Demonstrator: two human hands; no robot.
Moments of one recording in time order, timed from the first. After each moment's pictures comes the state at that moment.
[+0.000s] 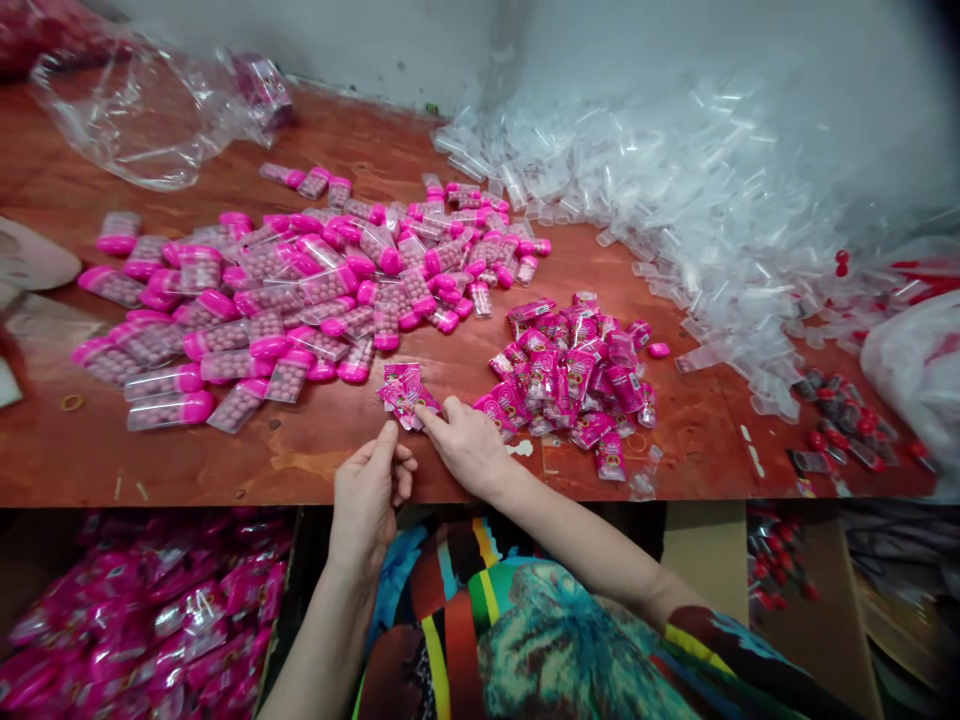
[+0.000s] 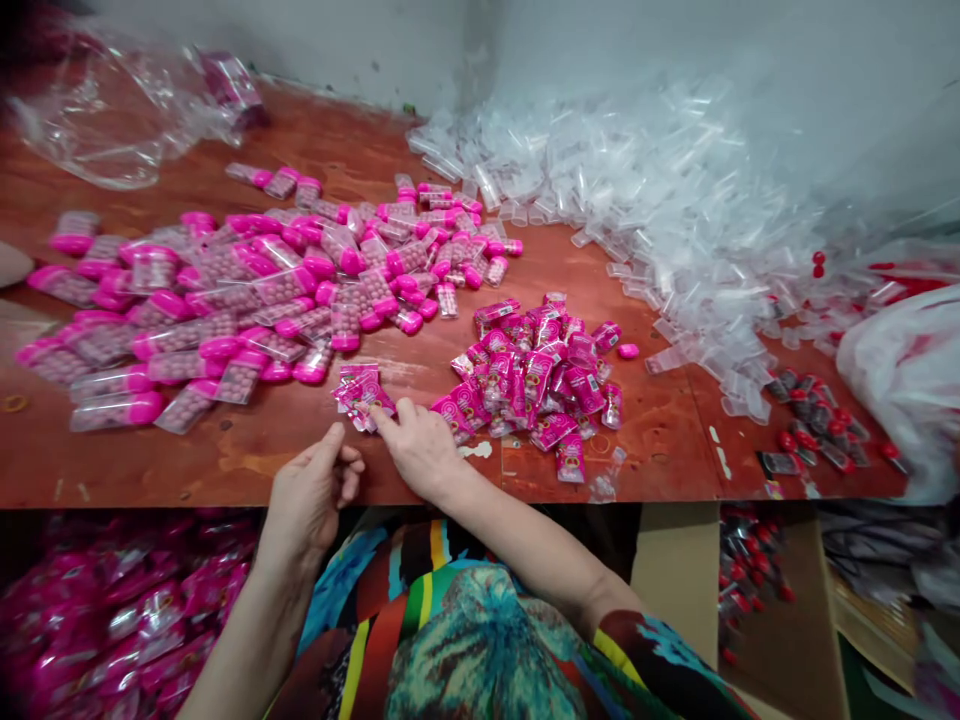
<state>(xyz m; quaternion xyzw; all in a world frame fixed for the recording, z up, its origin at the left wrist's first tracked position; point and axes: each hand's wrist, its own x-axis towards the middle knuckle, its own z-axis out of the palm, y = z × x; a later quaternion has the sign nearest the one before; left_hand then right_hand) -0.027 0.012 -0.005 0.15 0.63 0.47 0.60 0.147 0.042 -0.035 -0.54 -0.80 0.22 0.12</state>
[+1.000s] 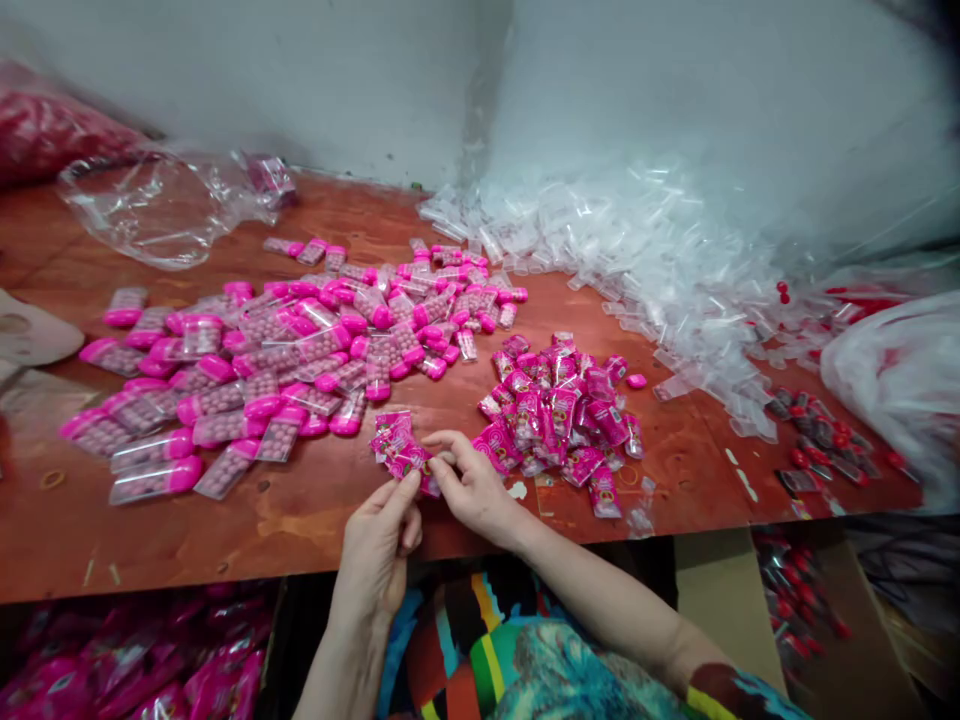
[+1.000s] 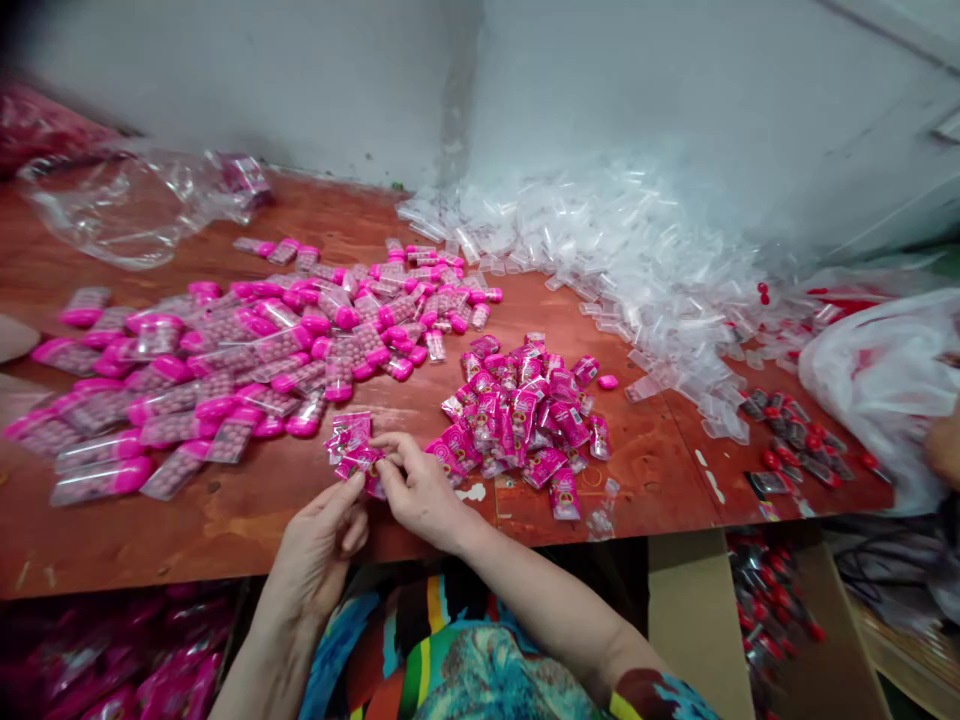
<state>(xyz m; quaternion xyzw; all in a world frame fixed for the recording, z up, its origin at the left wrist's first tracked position) -0.015 0.019 0.000 0.19 0.55 0.47 0.67 0.142 0.045 -0.028 -0.46 -0.57 0.52 0.43</state>
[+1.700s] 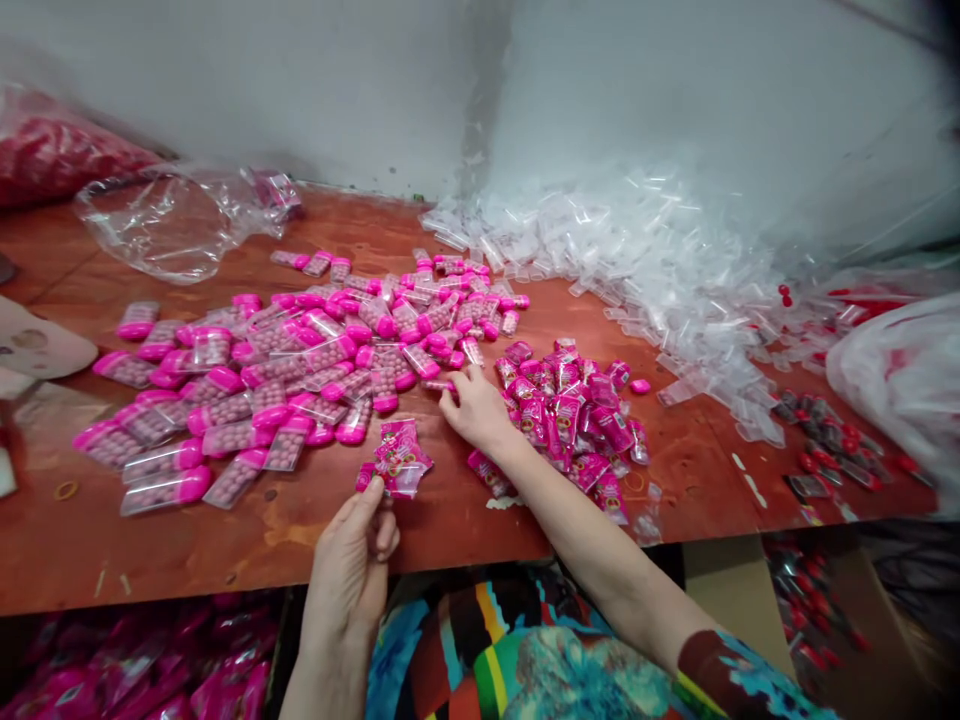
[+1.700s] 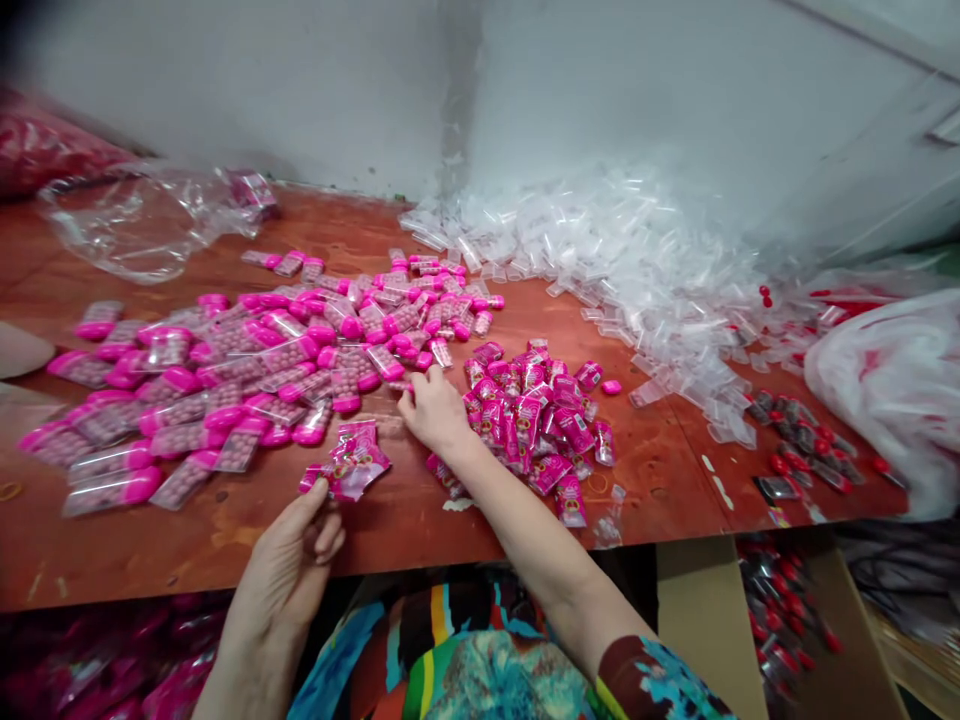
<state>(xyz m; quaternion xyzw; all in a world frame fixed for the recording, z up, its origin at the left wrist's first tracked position) -0.034 0.027 0.006 0.07 0.56 0.56 0.60 0.155 0.159 0.000 -0.67 -0.70 0.17 0.20</state>
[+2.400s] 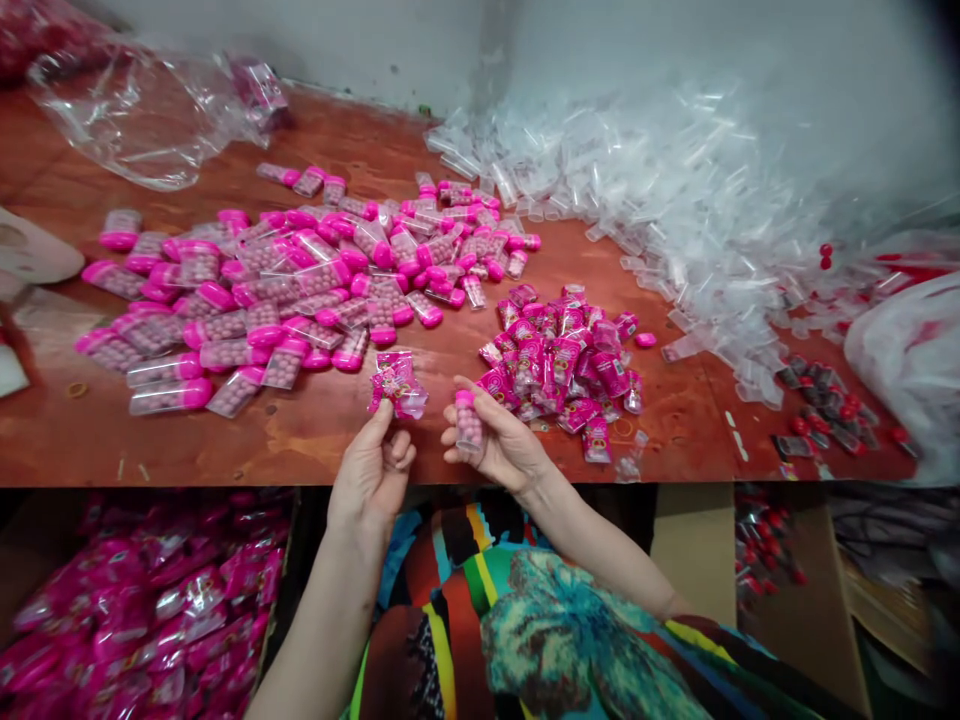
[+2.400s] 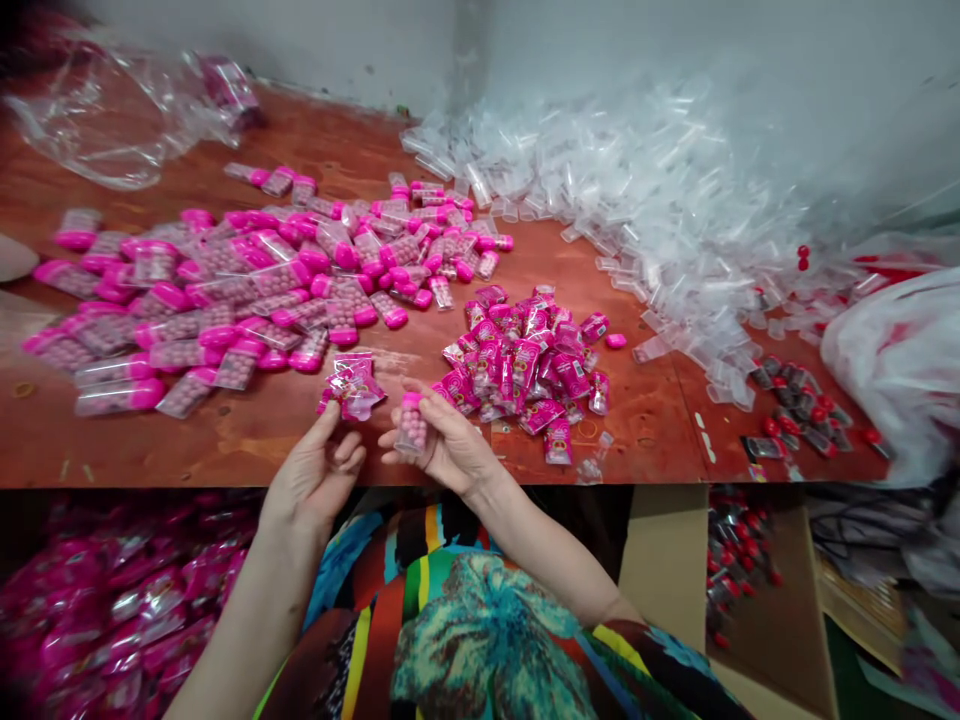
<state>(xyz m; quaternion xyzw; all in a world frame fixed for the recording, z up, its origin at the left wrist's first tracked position) -0.013 0.027 0.008 0.03 0.52 0.54 0.66 0.181 0.020 -0.004 -0.34 -0.21 0.80 0.44</state>
